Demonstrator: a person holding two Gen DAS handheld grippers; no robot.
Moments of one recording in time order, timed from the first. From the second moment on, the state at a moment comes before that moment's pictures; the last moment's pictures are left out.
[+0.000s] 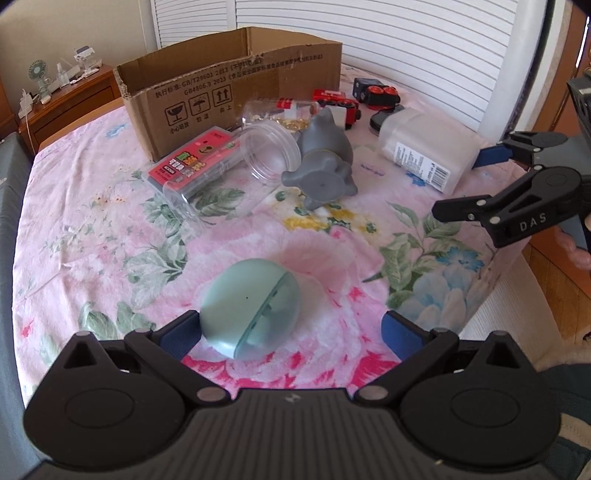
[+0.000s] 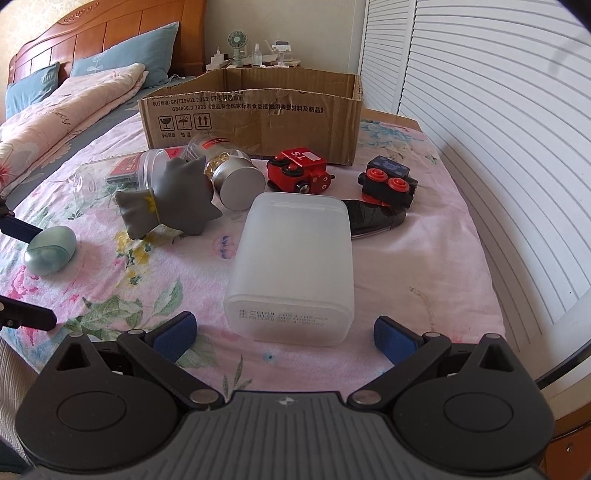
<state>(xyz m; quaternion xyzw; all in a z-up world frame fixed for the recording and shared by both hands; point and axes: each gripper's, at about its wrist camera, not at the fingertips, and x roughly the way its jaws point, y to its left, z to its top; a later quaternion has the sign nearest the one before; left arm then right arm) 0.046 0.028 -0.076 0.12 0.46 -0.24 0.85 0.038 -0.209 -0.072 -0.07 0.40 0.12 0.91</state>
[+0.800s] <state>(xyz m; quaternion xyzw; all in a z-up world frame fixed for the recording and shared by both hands) 0.051 0.033 -0.069 0.18 0.40 -0.27 0.86 0.056 -0.205 -0.061 -0.08 0.40 0.13 0.90</state>
